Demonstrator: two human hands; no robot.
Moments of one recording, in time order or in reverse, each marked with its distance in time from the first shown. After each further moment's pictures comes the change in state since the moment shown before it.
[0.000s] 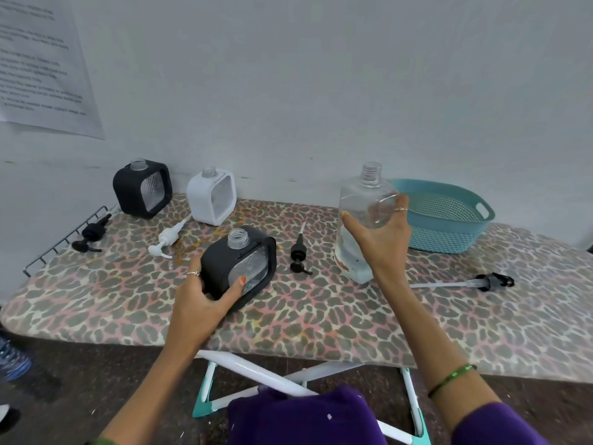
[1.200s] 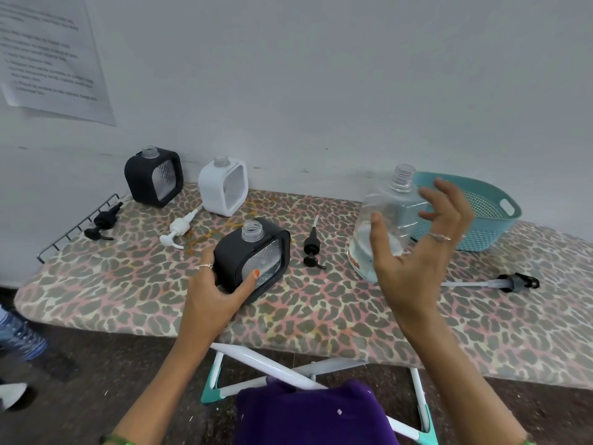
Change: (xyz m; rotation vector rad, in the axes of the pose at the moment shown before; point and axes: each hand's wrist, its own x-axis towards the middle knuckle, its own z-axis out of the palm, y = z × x) left_hand 0.001 -0.004 0.001 0.035 0.028 0.079; right_hand -0.047 -0.048 -0.022 -0.030 0.174 -0.499
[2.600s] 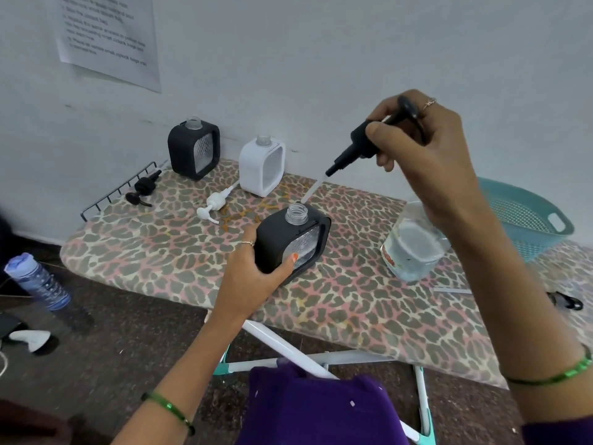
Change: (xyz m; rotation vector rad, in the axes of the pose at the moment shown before) left_hand 0.000 -0.004 0.000 -0.011 -0.001 -0.010; right_hand 0.088 -0.067 0.044 0.449 -0.635 0.213
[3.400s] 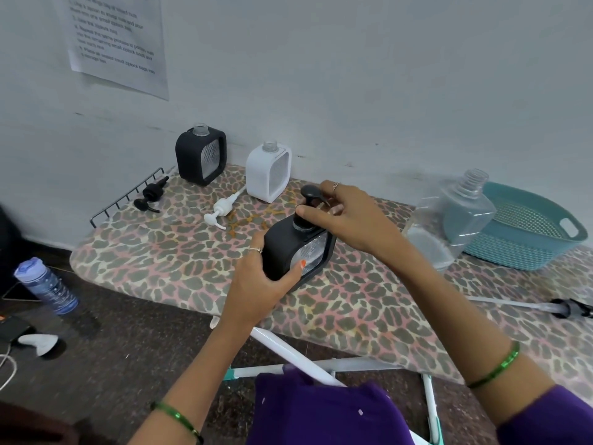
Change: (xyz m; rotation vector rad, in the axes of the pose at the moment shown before) left_hand 0.001 0.000 0.000 -0.041 -0.006 0.029; right_hand -0.012 0.058 0.061 -0.277 -0.406 0.135
